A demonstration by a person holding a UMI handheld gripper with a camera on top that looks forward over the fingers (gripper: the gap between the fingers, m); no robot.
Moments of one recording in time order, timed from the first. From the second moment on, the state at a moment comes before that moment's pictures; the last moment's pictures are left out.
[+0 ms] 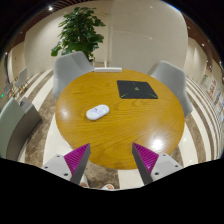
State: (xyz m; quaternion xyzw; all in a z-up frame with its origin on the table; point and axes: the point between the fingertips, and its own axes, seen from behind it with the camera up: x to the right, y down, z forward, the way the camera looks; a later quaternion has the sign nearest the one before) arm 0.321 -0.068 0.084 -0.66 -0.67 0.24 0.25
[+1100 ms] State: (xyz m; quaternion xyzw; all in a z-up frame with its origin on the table) arm 0.145 -0.151 -0.008 -0.66 -0.65 0.25 0.27
